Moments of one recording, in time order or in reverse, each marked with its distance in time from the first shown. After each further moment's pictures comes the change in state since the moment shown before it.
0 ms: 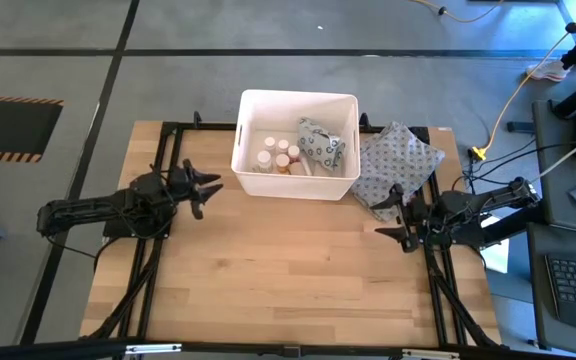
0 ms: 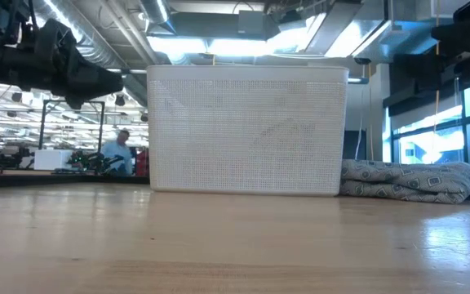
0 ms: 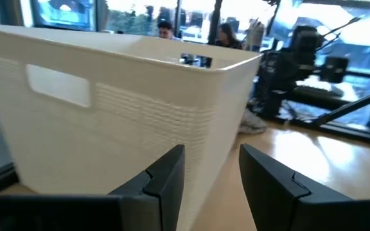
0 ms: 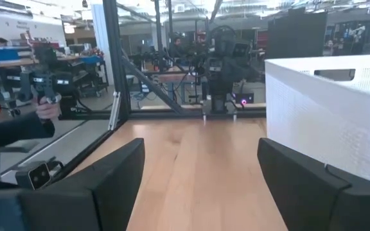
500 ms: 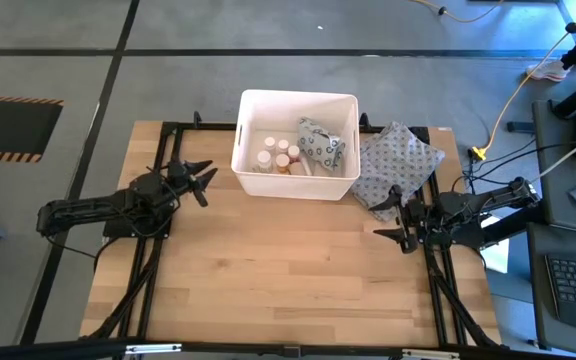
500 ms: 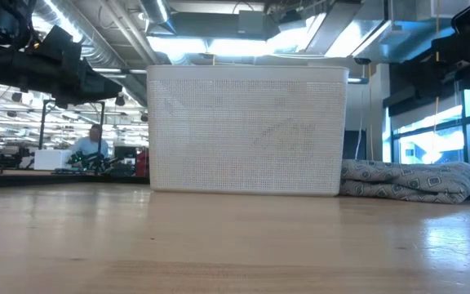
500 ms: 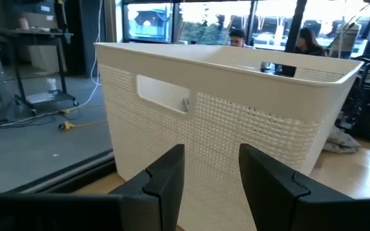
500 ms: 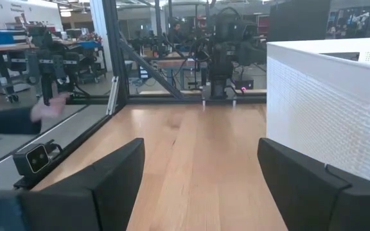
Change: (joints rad) left arm 0.000 0.001 0.000 -0.002 -0.320 0.049; right arm 0.000 0.000 0.000 -0.063 -0.001 0.002
